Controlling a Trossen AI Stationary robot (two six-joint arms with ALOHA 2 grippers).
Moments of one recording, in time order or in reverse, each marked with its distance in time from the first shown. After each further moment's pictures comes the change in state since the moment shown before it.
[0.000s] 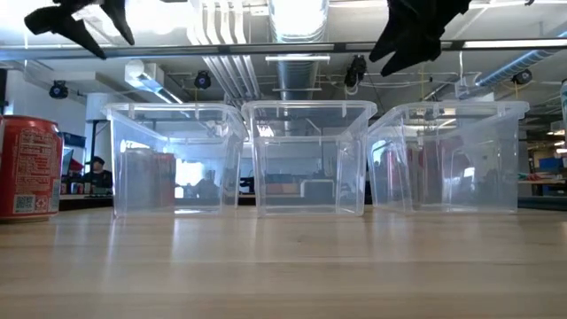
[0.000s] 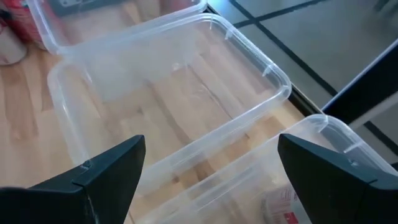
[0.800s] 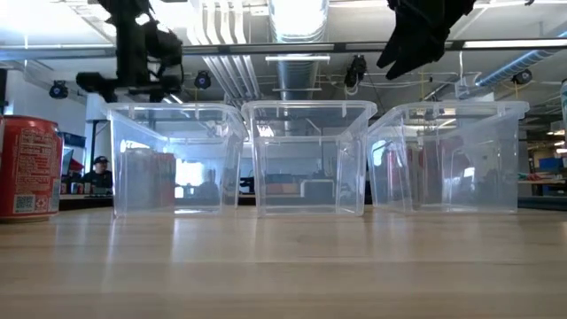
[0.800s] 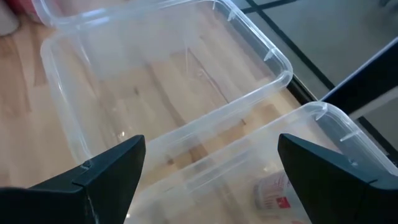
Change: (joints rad) left arm 0.836 0.565 0.106 -0.003 0.582 0.276; right arm 0.002 0.000 0.004 -0.068 -0.011 -0.028
